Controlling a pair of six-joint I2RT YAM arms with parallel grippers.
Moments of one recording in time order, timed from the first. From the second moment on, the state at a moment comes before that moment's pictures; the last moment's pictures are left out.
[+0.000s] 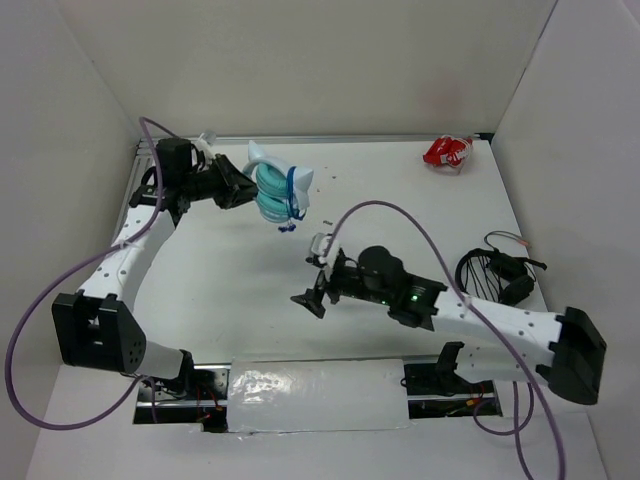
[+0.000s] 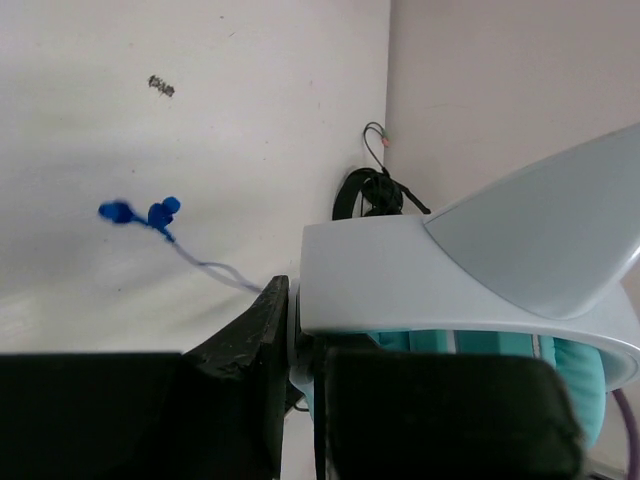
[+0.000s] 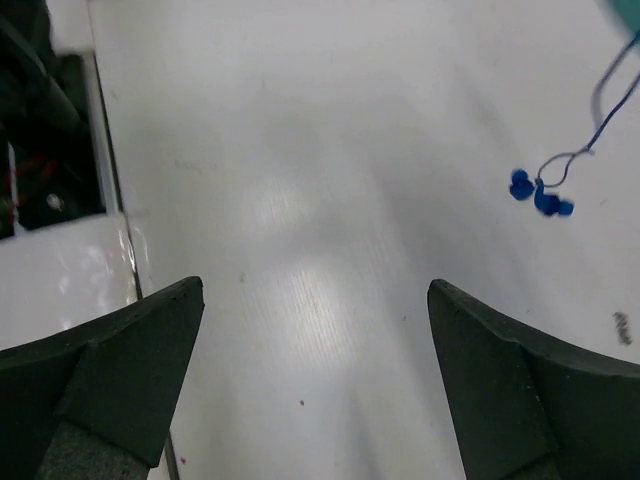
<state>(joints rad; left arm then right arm) -0.10 1.41 1.25 -0.41 0.70 -0.87 1.03 1.15 0.72 0.12 -0.16 -0.11</state>
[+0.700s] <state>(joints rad) -0.09 1.29 1.49 -0.49 0.73 -0.79 0.96 1.03 0.47 0.53 -0.13 -0.01</state>
